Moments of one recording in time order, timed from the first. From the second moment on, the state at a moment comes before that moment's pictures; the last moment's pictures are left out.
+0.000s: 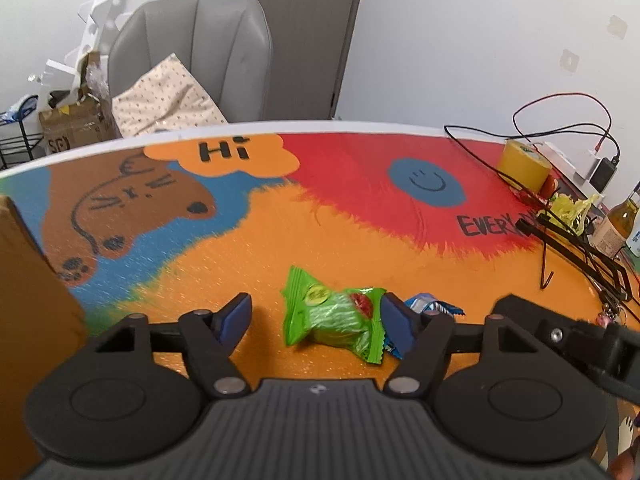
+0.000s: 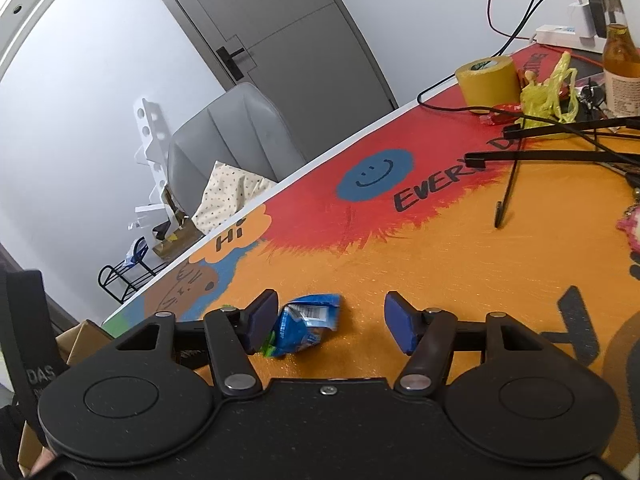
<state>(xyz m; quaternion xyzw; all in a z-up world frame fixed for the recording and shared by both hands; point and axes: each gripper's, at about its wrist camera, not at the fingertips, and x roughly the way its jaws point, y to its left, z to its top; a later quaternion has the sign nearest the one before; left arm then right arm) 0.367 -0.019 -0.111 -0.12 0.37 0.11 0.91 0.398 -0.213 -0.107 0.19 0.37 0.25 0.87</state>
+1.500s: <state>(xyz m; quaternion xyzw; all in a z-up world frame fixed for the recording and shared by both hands) 0.286 0.002 -0.079 -0.15 0.34 0.12 0.92 0.334 -0.187 -0.099 0.17 0.37 0.25 0.88</state>
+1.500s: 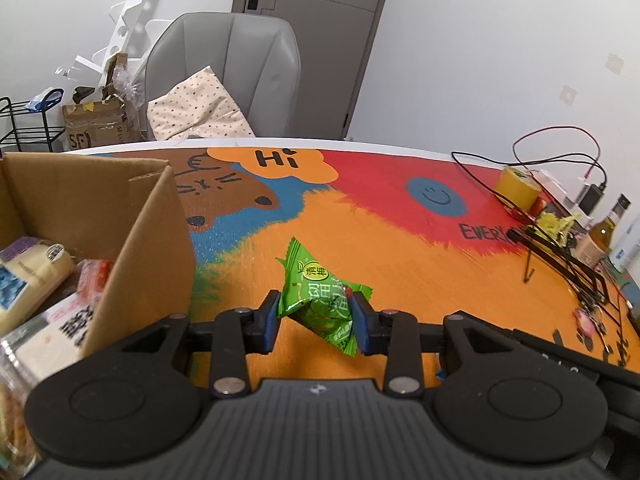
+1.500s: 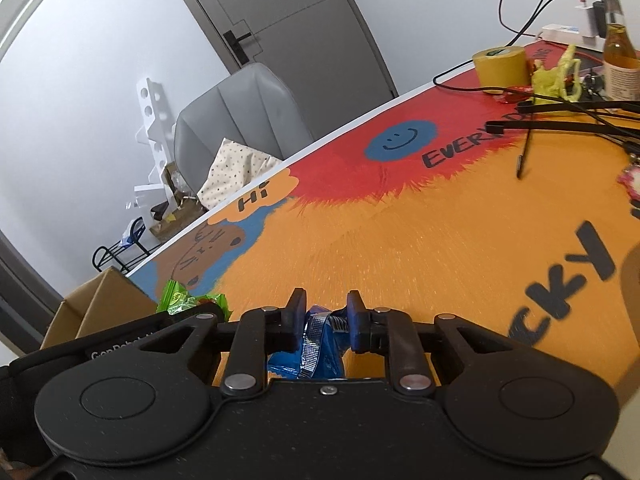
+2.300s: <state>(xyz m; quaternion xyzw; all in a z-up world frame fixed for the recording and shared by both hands) 0.204 0.005 -0.030 -0.13 0.30 0.08 0.94 0.262 -0.184 -0.055 0.15 0.31 0.26 0.90</state>
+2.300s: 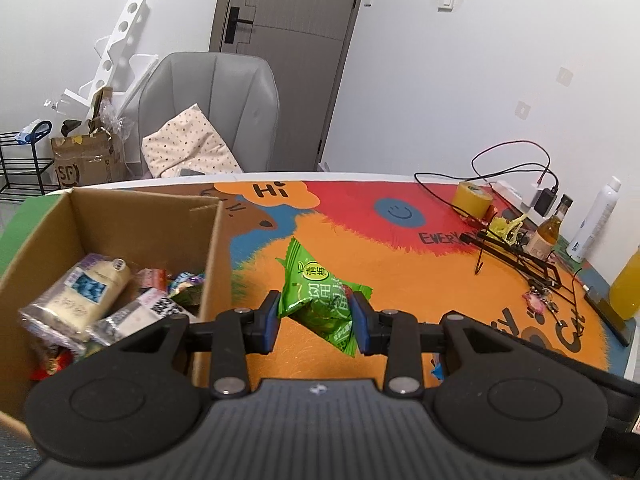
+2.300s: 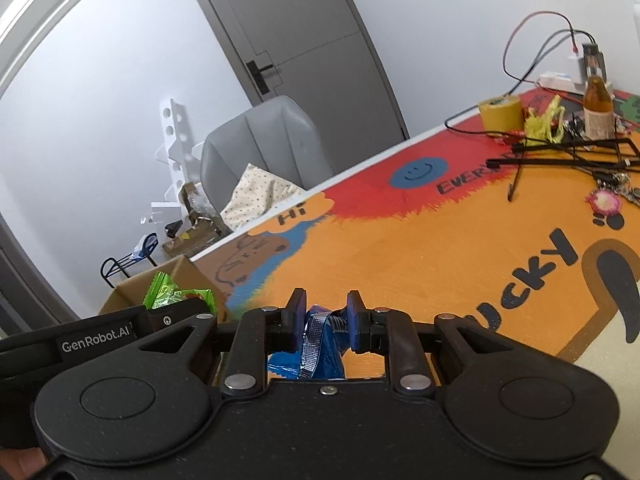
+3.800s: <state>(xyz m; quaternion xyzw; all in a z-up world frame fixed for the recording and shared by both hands) 0.168 0.129 -0.017 -0.17 0.28 0.13 0.94 0.242 -0.062 -0.015 0.09 0.29 0.34 0.89</state>
